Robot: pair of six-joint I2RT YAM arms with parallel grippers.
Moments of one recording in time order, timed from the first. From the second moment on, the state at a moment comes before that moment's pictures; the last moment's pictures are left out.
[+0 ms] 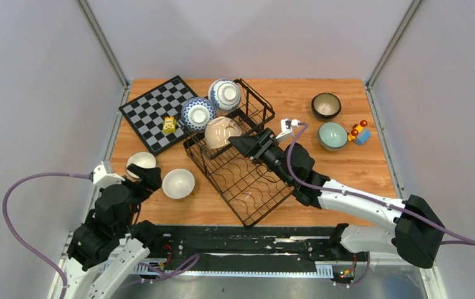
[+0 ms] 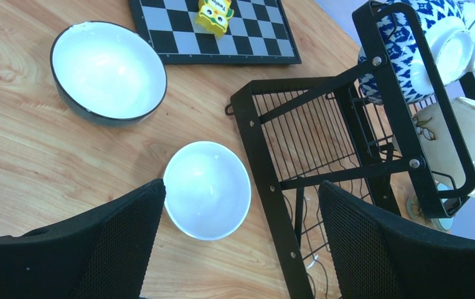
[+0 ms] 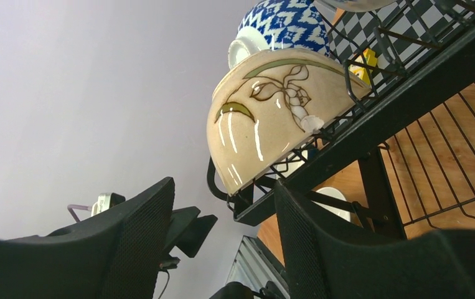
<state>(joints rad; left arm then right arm) -0.53 0.18 0.74 -0.93 -0.59 -0.85 0.94 1.16 0.68 0.59 0.17 1.10</state>
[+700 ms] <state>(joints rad) -0.53 0.14 0.72 -0.95 -0.61 -0.87 0.91 1.34 0.66 0.91 0.11 1.14</state>
